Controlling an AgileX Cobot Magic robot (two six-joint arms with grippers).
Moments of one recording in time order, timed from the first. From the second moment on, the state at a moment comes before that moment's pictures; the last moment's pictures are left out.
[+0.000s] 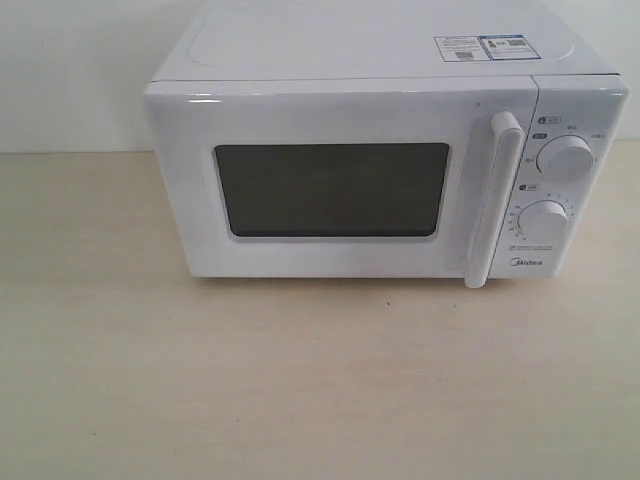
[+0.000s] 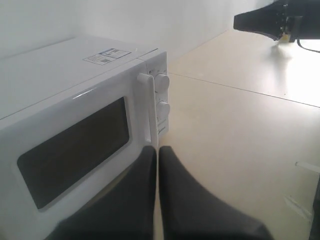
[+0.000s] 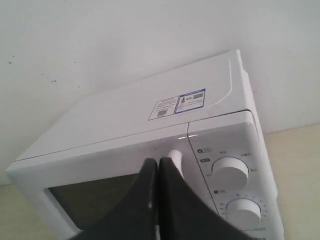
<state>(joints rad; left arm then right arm) -0.20 0.46 -0.62 -0.98 0.73 1.01 0.80 0.46 -0.47 1.75 -0.66 -1.38</state>
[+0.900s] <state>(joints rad) -0.20 0.46 -0.62 -0.98 0.73 1.01 0.19 0.23 -0.15 1.75 0.02 -1.30</state>
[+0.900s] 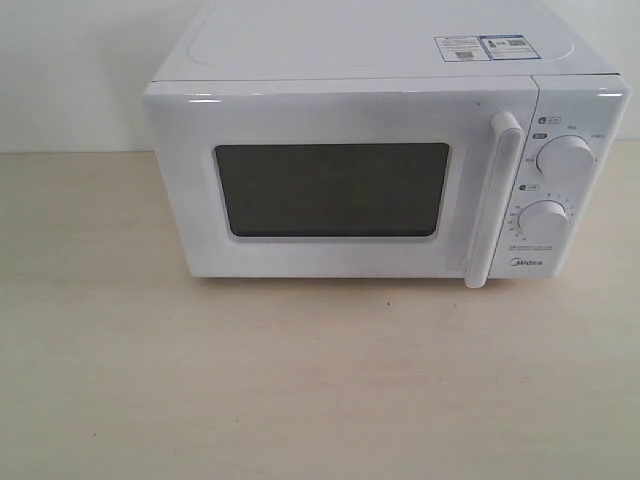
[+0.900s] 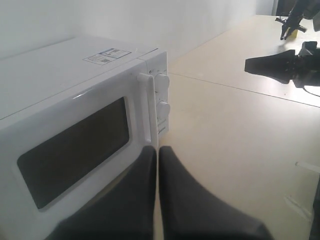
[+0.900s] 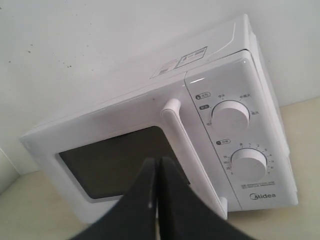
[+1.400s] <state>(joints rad) -0.20 0.46 -0.62 -0.98 0.73 1.01 0.19 0.16 -0.15 1.23 0.04 -0.90</state>
